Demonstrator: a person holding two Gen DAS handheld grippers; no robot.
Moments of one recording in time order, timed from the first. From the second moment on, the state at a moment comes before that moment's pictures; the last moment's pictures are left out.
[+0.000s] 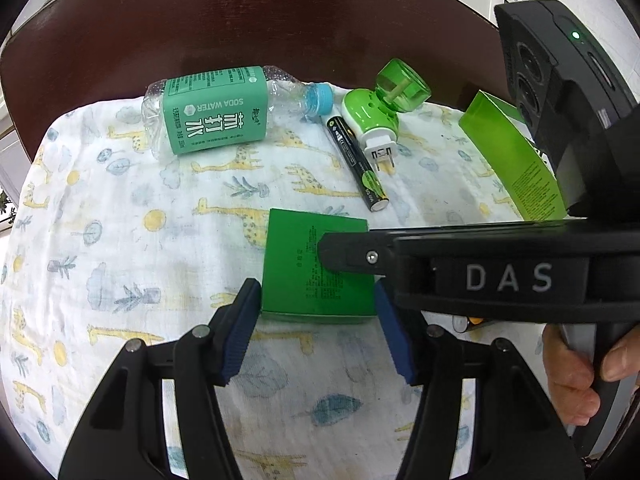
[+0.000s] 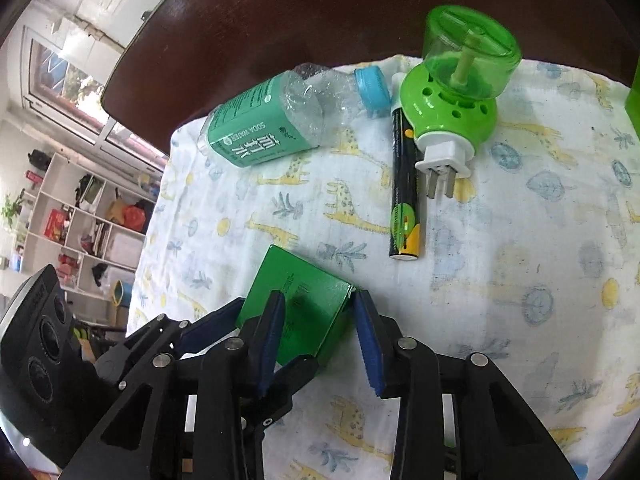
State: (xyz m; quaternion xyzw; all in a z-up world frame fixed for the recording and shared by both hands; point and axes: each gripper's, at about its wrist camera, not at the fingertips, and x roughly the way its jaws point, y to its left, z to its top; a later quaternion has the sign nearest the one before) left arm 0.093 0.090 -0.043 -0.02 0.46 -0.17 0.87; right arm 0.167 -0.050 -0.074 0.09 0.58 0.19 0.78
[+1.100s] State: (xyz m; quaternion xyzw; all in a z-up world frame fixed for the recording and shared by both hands) left arm 0.071 -0.069 0.025 0.10 0.39 -0.26 0.88; right arm 0.105 -0.197 0.020 0.14 0.45 0.12 0.87
